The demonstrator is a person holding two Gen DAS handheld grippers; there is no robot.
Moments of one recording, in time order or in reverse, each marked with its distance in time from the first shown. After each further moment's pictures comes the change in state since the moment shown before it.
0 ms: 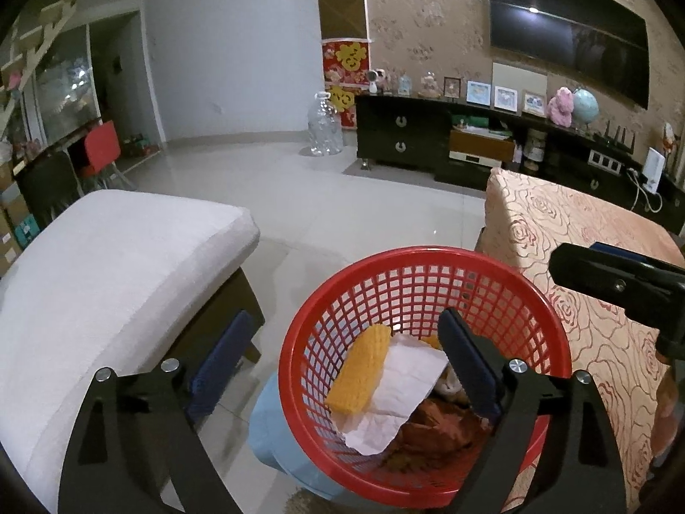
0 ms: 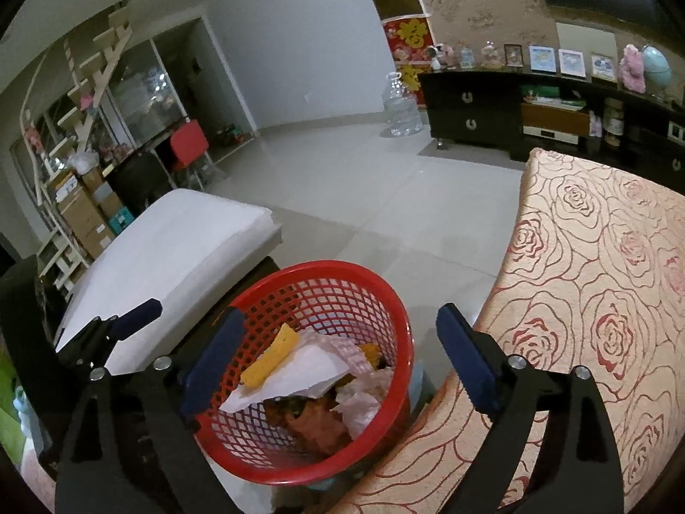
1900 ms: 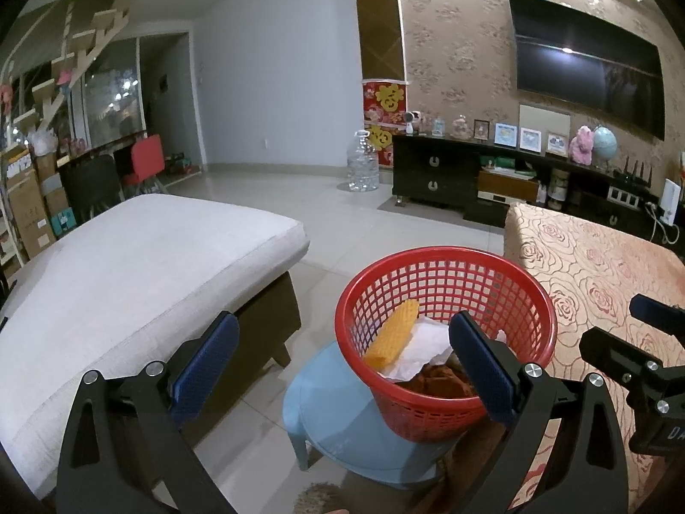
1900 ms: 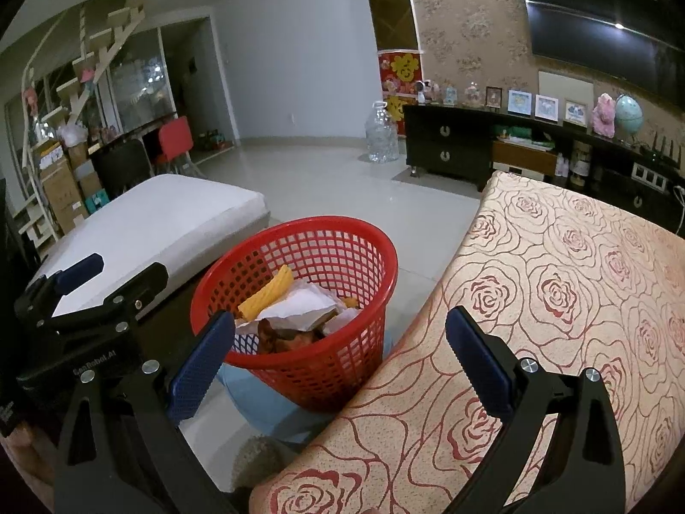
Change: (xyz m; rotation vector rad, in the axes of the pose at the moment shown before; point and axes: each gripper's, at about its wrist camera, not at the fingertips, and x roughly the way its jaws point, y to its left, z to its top) left arm -0.078 0.016 -0.051 -0.071 -0.143 0.107; right arm -0.063 0.038 -0.080 -0.120 -0.089 -0.137
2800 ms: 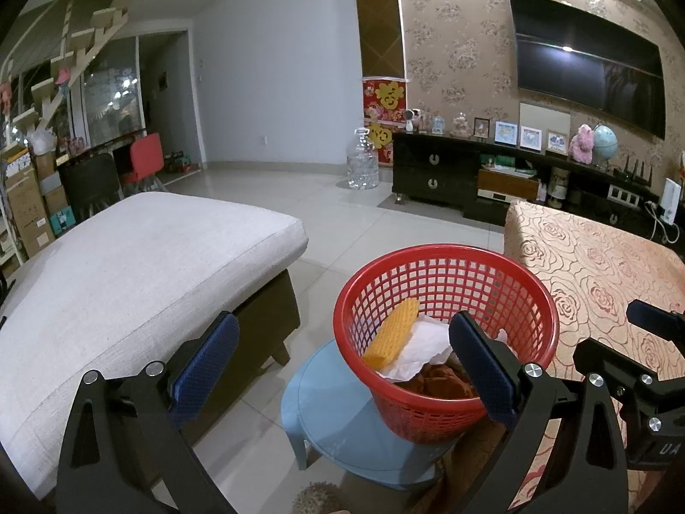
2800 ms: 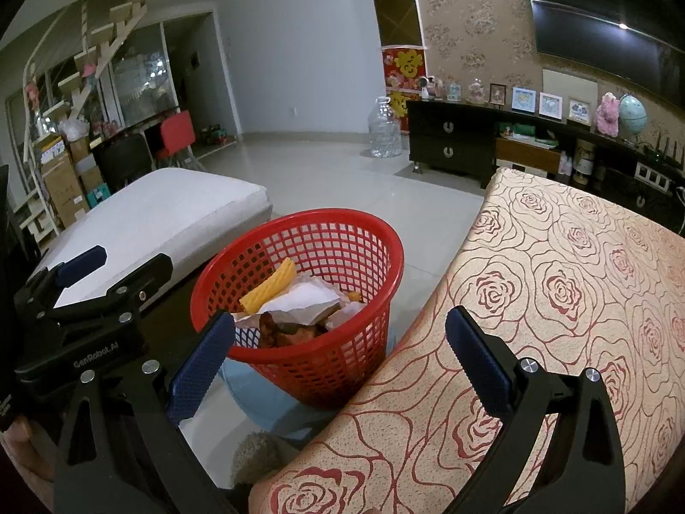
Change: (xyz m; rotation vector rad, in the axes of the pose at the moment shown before) left arm 0.003 0.001 0.000 0.002 0.003 -0.003; right arm 0.005 0.004 -0.004 -0.008 0.013 0.005
